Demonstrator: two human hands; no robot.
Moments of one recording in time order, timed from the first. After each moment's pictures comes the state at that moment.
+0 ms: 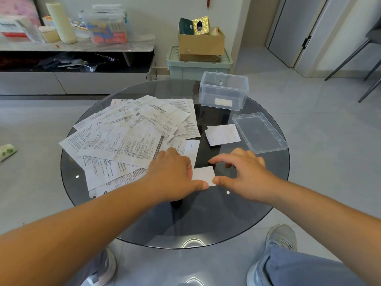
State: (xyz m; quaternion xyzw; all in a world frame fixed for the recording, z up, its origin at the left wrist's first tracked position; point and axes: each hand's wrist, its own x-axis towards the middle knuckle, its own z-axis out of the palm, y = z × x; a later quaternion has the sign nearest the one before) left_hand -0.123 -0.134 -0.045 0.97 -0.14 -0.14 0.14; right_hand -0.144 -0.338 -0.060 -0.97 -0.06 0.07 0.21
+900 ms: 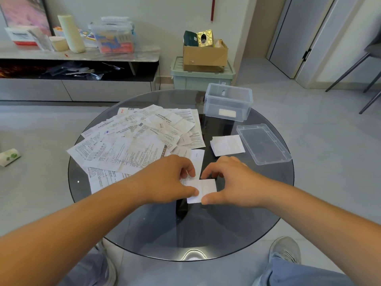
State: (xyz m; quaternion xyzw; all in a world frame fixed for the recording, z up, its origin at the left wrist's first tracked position) left_hand -0.112 -0.101 -0.028 0.93 -0.22 -0.16 0.25; right_hand -0.134 -0.308 -0.033 -0.96 -0.14 0.15 0.21
